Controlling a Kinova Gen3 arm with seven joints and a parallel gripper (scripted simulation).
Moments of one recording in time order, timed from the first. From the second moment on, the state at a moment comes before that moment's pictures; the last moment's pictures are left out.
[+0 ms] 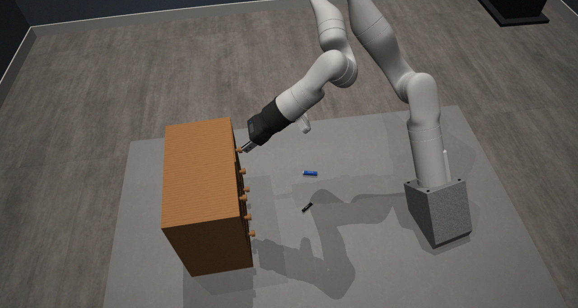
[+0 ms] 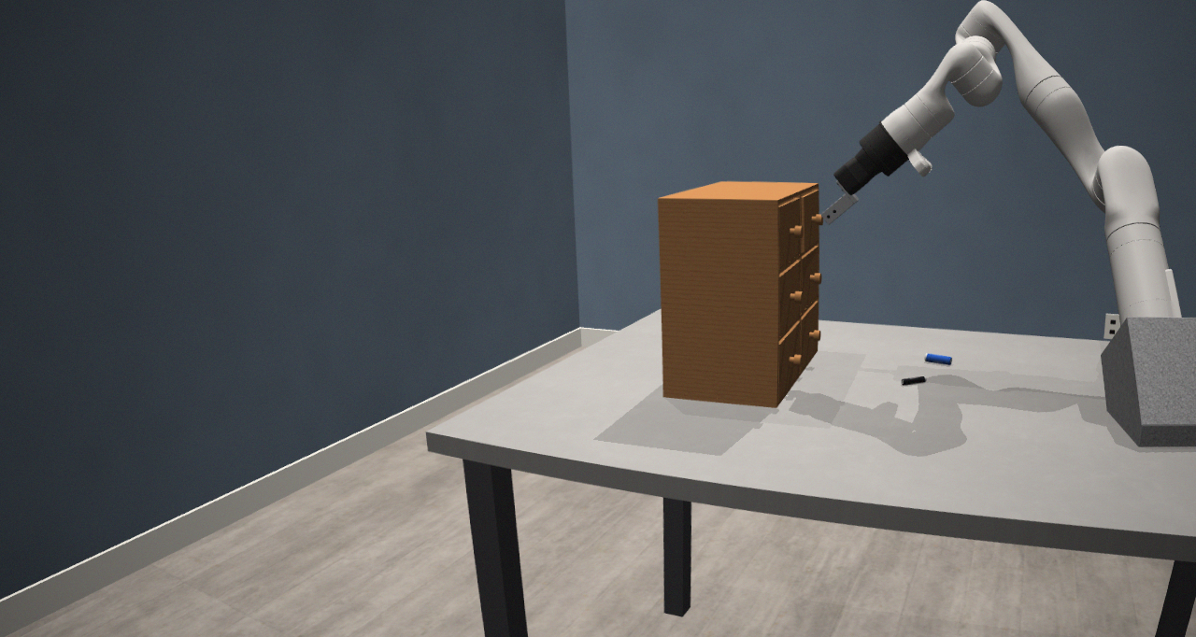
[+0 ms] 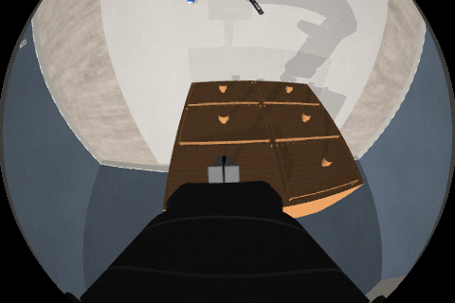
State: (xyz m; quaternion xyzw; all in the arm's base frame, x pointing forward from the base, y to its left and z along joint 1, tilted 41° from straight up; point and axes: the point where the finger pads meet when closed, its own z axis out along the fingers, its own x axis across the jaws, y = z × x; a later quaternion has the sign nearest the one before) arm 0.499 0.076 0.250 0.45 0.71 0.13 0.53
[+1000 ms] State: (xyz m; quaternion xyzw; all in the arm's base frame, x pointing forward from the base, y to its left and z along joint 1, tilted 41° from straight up) arm 0.450 0.067 0.243 0.45 0.71 0.13 0.53
